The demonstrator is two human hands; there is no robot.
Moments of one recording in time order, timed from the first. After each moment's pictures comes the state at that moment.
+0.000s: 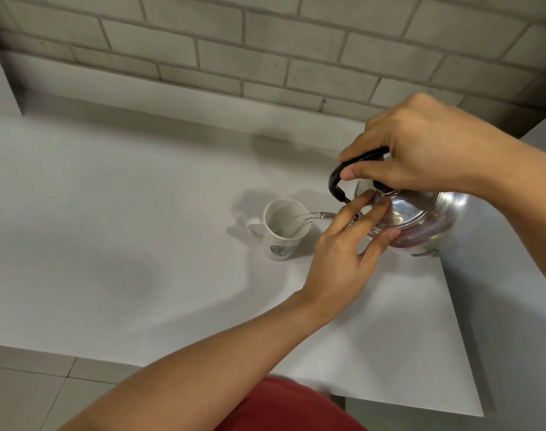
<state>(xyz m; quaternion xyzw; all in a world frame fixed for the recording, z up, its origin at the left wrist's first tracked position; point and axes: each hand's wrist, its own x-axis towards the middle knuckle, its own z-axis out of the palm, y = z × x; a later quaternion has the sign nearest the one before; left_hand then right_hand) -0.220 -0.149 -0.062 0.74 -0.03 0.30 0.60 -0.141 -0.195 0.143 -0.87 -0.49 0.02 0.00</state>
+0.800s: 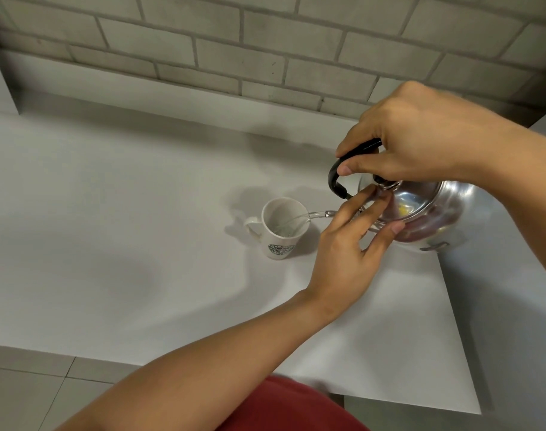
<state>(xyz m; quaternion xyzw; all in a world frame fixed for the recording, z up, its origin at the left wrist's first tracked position) -0.219 -0.158 -0.053 0.68 0.00 0.28 0.67 -0.141 -0.186 0.150 -0.87 -0.49 0.01 -0.04</state>
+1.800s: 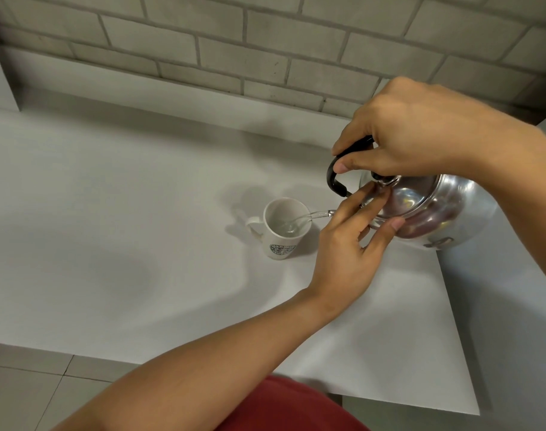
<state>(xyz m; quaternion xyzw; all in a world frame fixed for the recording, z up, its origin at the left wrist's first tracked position) -0.217 -0.157 -0.050 0.66 0.02 0.27 0.70 -0.121 -0.184 0.141 -0.85 -0.52 -0.03 -0.03</state>
